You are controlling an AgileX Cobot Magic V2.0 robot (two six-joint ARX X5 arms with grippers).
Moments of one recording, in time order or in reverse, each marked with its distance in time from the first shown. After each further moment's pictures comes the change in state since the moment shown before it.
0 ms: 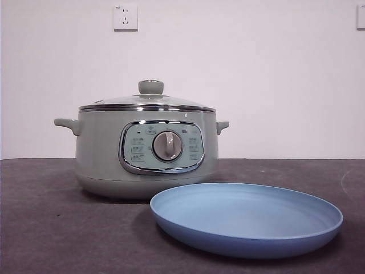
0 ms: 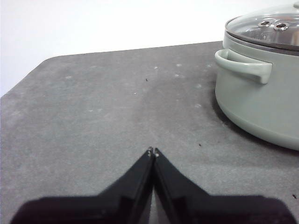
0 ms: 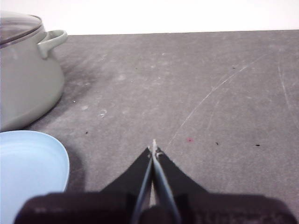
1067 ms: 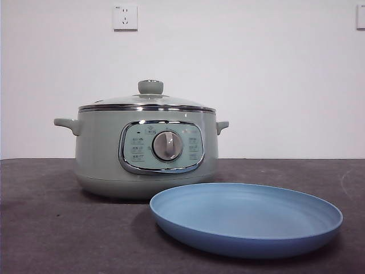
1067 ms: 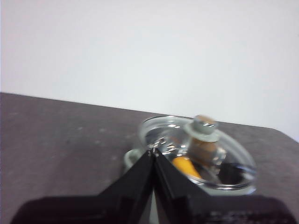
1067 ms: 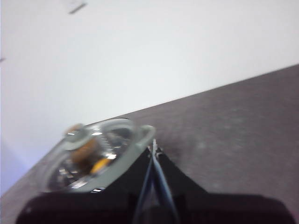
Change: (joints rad) left arm 0.000 0.116 0.390 -0.087 0.275 -0.352; right arm 0.000 0.213 0.314 0.122 -0.217 0.374
